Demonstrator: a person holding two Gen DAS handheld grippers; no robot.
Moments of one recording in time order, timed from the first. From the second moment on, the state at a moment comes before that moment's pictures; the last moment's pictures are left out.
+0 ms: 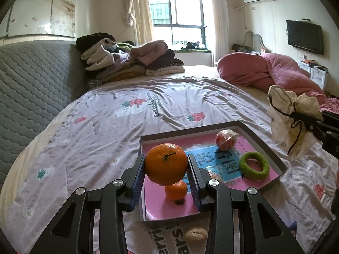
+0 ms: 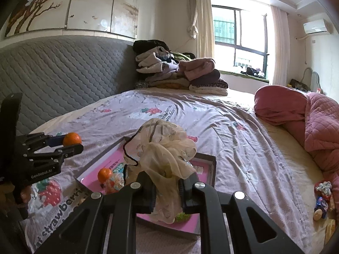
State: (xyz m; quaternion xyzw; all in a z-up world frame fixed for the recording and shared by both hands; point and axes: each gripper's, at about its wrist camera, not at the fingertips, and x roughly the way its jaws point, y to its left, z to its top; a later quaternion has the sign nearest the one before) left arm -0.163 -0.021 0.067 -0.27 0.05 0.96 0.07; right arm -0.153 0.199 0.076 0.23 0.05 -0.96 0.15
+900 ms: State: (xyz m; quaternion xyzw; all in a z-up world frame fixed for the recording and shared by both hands) left arm -0.218 -0.029 0.034 -0.32 0.04 0.94 0.06; right arm -0.215 0.211 0.066 0.25 0.01 -0.95 0.16
